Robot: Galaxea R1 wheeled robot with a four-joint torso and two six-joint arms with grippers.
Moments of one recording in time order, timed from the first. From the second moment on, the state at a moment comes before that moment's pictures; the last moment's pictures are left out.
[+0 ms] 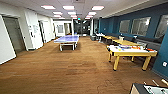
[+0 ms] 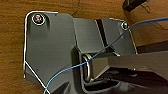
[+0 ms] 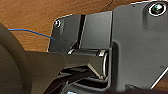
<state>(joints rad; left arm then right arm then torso) 1.60 2.92 -2.51 0.08 -0.17 -0.06 -1.55 2.91 -2.42 -0.27 0.03 0.16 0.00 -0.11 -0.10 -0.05</state>
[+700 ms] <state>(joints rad) 1.60 2.92 -2.51 0.08 -0.17 -0.06 -1.56 2.91 -2.42 -0.27 0.03 0.16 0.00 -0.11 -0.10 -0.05</state>
